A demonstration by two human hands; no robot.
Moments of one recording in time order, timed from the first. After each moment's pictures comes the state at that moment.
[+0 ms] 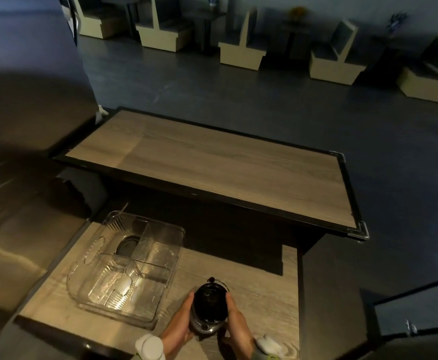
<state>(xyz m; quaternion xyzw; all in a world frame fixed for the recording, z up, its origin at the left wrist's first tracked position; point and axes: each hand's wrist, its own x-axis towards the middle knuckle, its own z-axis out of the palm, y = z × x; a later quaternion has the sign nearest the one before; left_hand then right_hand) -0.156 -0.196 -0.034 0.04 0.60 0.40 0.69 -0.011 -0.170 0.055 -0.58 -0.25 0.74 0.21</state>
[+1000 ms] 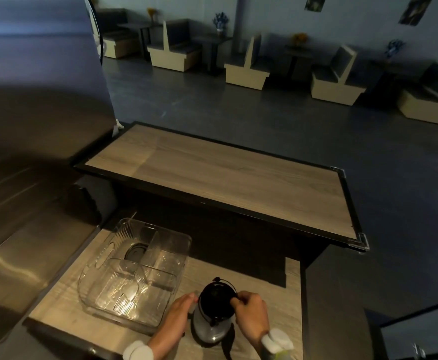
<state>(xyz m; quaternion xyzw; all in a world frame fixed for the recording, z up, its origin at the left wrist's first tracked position) -0.182 -0.197 0.007 0.27 0.69 0.37 0.56 0.000 -0.134 0.061 -0.68 -0.55 0.47 0.12</state>
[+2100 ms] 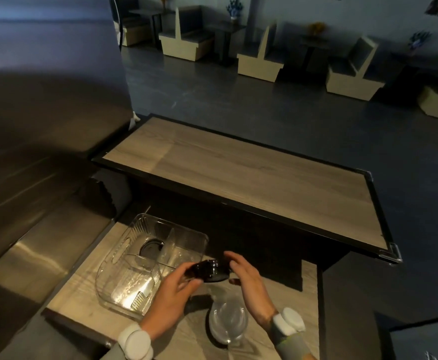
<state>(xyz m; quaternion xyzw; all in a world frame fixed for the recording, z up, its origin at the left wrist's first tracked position) -0.239 -0.195 0.074 0.45 0.61 0.48 0.45 -0.053 -0.107 0.105 -0.49 -0.58 0.61 0.21</state>
